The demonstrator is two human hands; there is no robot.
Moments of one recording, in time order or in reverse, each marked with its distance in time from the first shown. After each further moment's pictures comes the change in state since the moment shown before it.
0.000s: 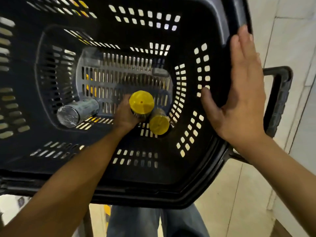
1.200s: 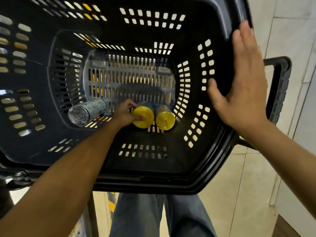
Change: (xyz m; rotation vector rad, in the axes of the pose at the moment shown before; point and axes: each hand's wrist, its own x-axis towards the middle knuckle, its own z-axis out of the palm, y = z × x) left_hand 0.000 -0.017 -0.031 -0.136 -0.327 -0.205; right_hand 0.002 -0.007 0.001 -0.113 -0.018 0.030
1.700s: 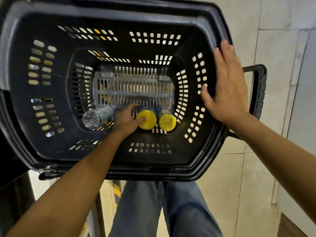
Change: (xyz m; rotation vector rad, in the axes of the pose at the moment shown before) left_hand -0.058 0.022 -0.018 0.210 0.176 0.132; right_hand 0.001 -0.009 -0.010 -0.139 -0.110 0.032
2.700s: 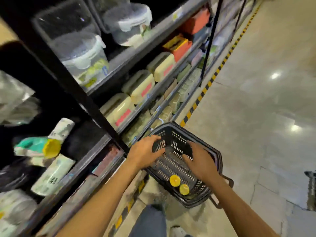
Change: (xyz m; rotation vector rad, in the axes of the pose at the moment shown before) left_hand -0.481 0.146 -0.225 0.110 0.659 0.126; right_hand -0.127 -0.231 -0.350 0.176 -0.321 -0.429
